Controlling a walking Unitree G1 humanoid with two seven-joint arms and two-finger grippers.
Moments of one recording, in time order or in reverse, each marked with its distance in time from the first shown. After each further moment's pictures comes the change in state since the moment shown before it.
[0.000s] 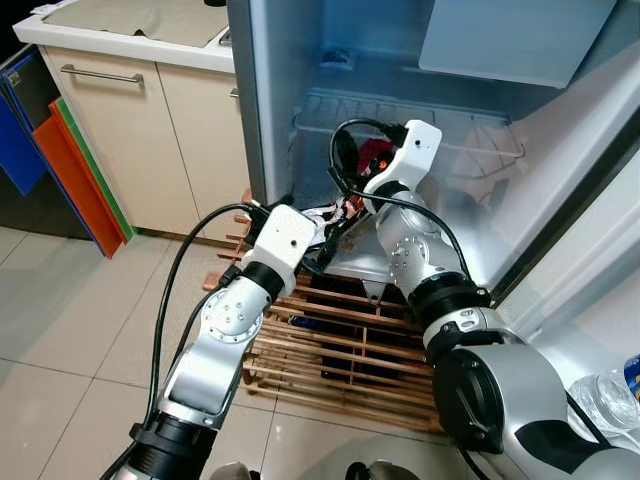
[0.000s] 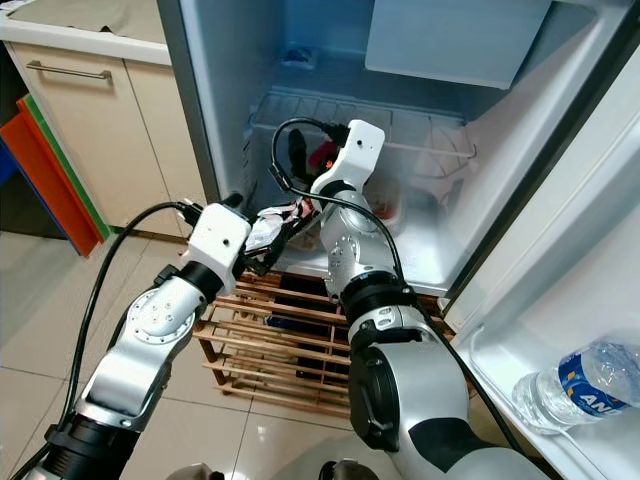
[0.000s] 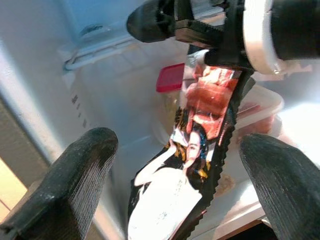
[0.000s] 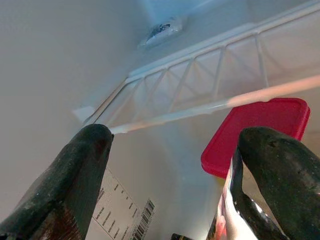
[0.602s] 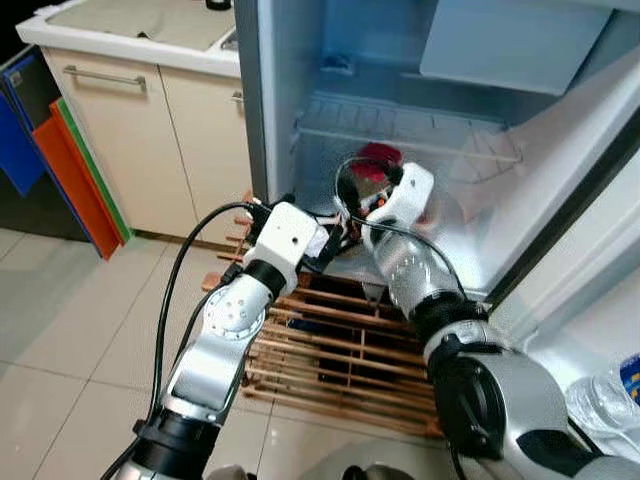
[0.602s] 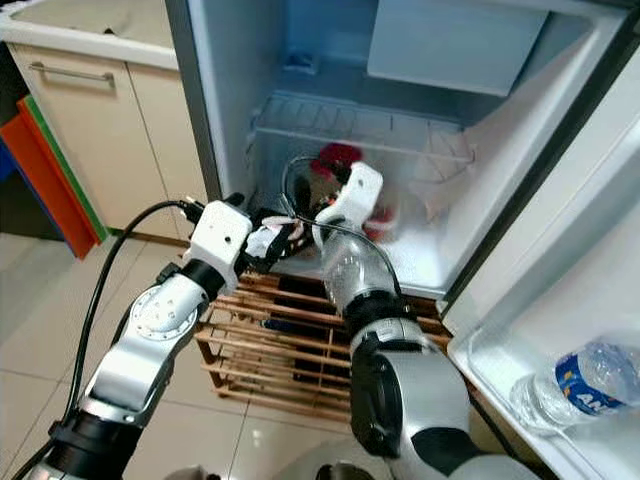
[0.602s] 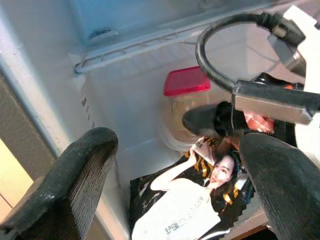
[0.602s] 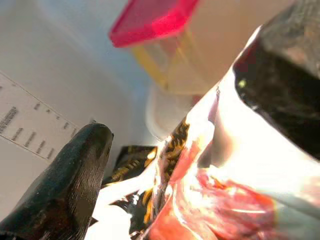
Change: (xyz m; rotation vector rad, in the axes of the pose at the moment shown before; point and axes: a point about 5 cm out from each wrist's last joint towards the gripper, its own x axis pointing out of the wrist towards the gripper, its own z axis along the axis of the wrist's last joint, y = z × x) left arm 0.002 0.004 0.000 0.005 0.005 0.009; right arm -0.022 -0.030 -0.061 0.179 0.262 -0.179
